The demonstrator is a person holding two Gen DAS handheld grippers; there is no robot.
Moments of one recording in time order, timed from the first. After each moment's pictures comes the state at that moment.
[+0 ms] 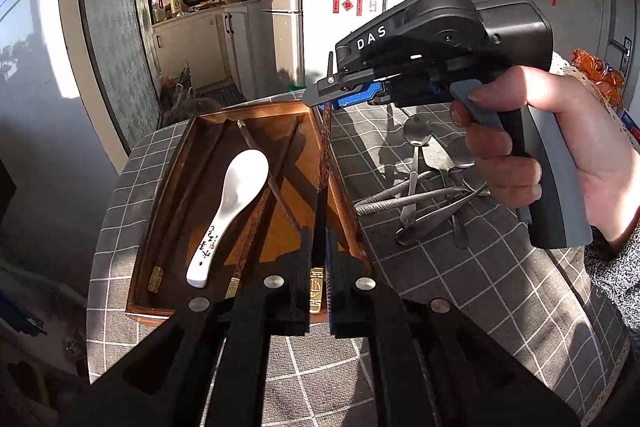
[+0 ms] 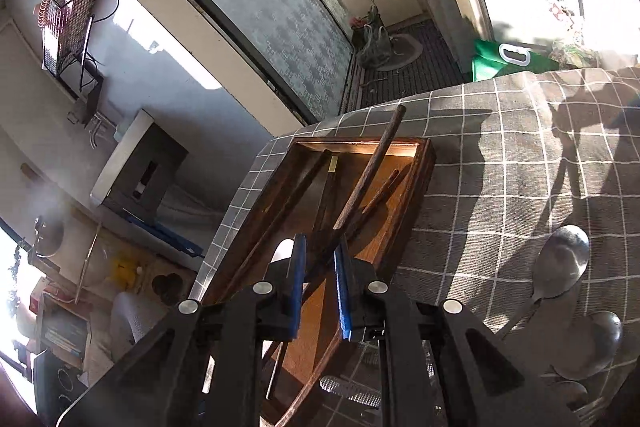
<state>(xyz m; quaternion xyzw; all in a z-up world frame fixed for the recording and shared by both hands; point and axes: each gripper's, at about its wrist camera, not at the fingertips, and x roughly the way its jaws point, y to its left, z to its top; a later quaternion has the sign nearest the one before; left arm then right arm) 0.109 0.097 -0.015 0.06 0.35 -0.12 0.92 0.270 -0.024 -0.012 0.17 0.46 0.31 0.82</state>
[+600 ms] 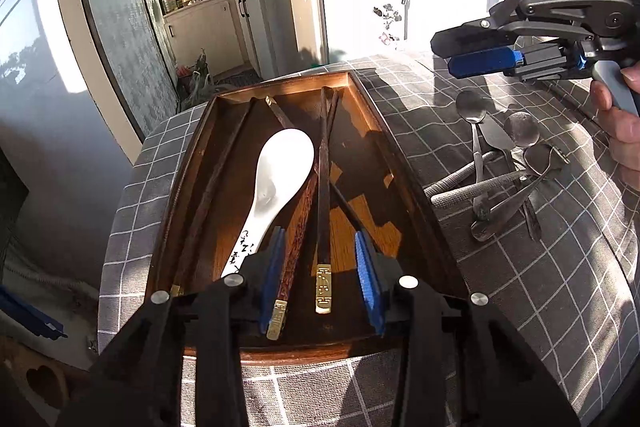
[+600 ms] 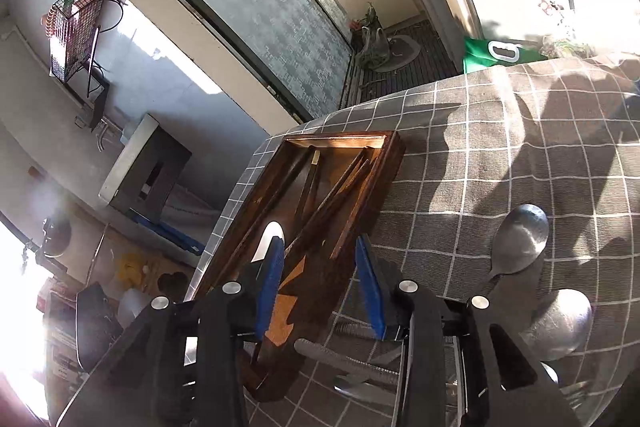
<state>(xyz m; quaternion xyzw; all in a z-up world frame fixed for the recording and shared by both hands) 0.141 0.109 -0.040 0.10 0.38 -0.09 0.92 0.236 -0.102 0.007 0.17 0.43 0.32 0.83</state>
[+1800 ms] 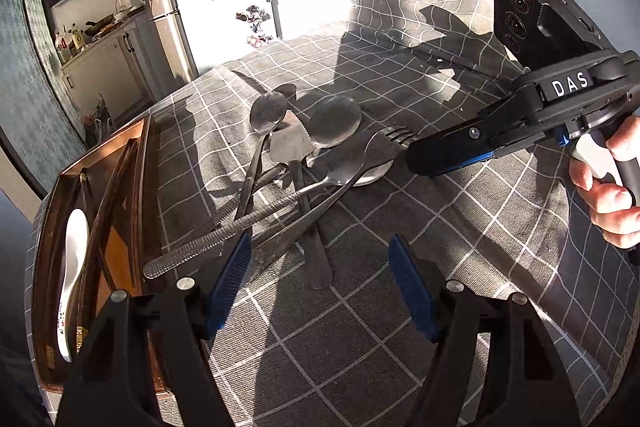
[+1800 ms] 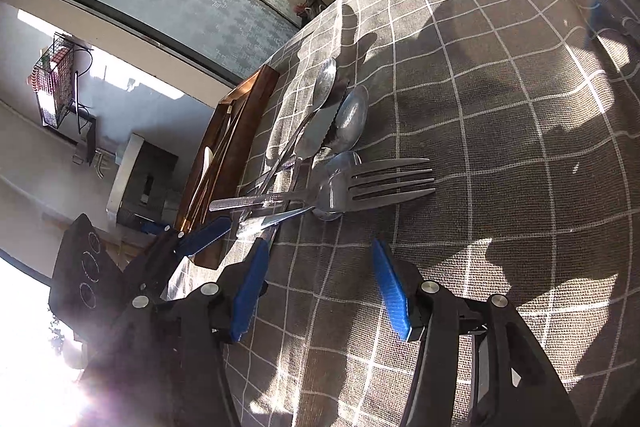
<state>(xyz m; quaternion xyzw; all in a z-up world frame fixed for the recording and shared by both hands) 0.128 -0.038 -0.054 0.16 0.38 -0.26 0.87 0.153 -0.228 -0.069 0.28 0.49 0.26 0.79</state>
